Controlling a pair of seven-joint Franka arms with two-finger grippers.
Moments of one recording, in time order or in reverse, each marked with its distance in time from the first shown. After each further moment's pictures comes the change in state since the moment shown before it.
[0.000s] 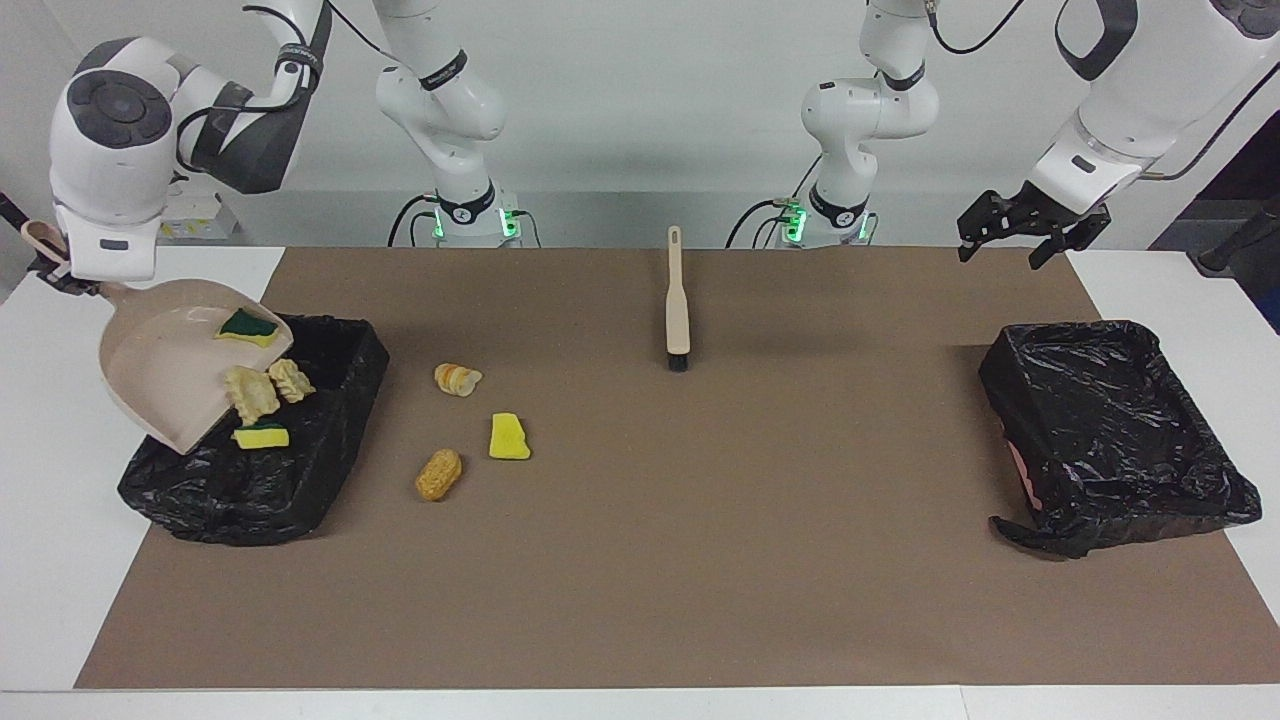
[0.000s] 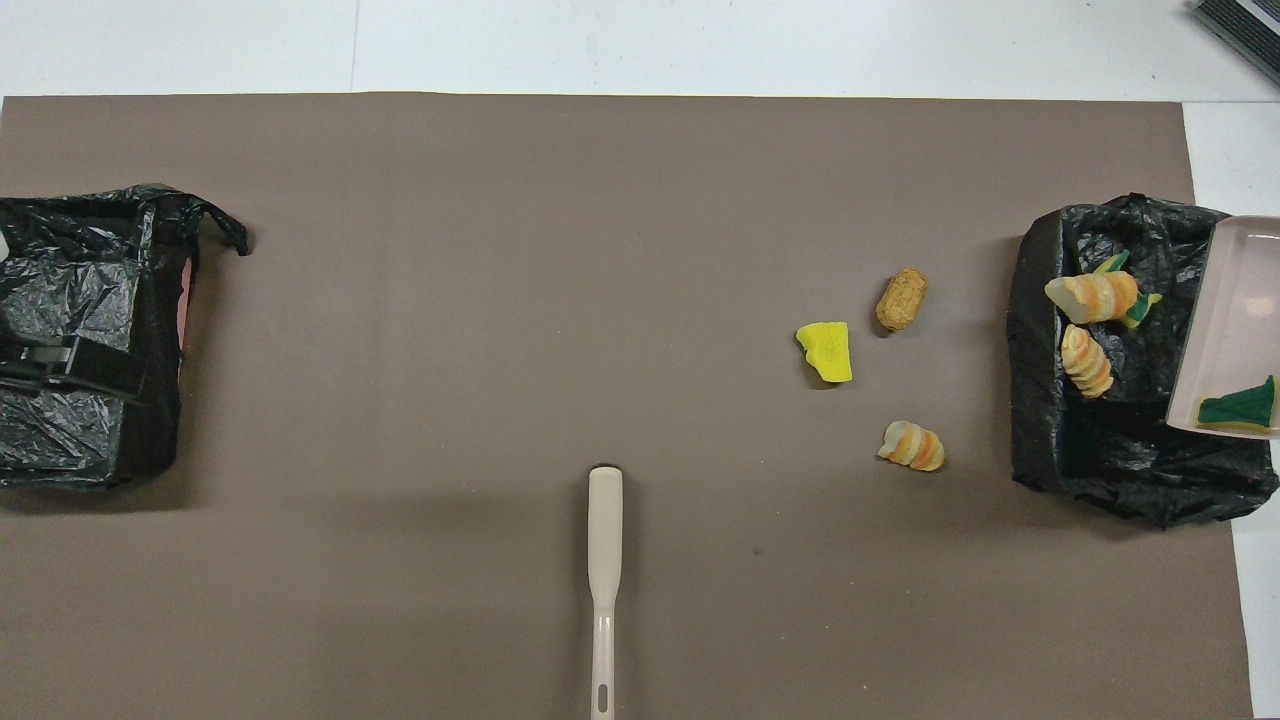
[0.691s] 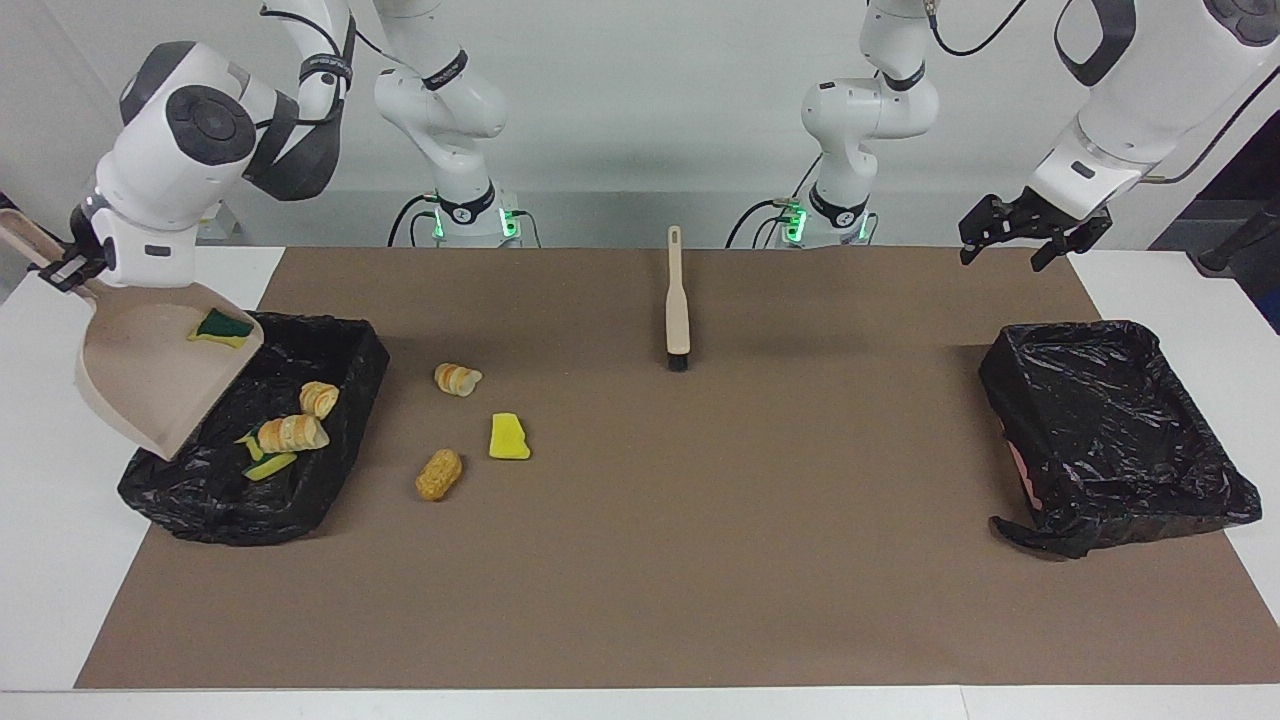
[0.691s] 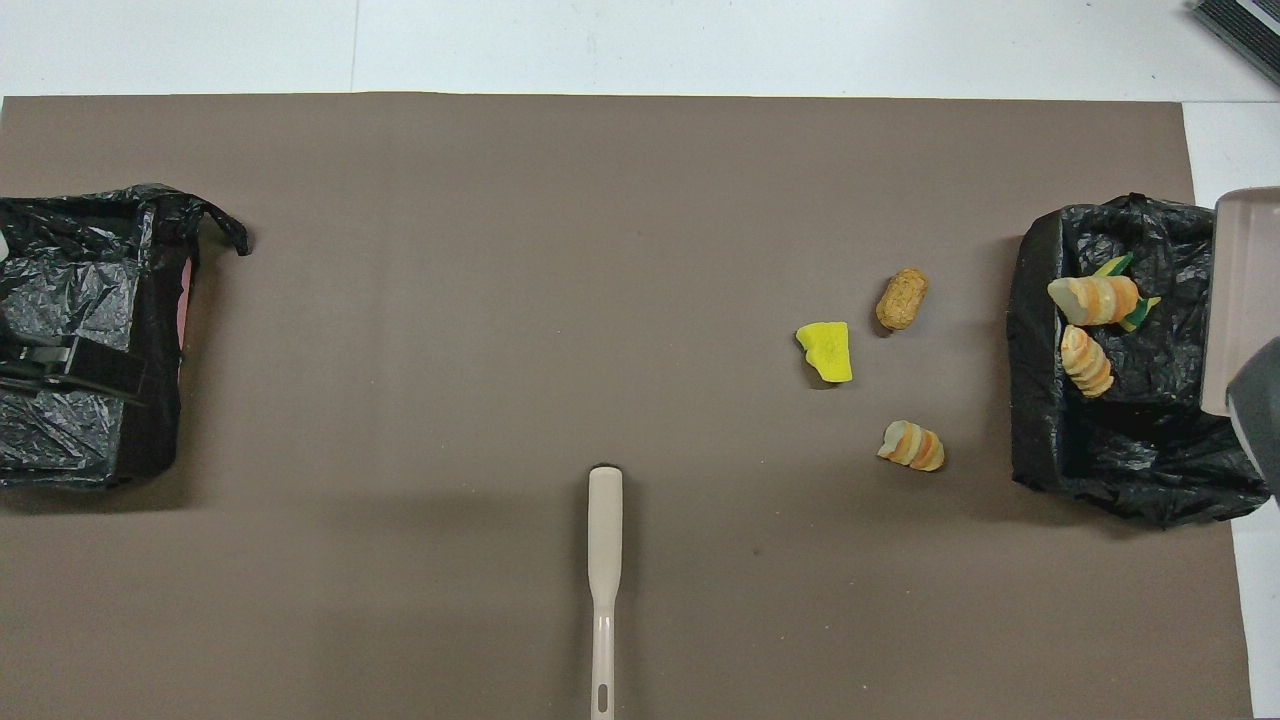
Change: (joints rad) left arm 0.000 0.000 0.001 0.000 0.003 0.000 0.000; right arm 0.098 0.000 0.007 0.017 -0.175 0.000 -0.015
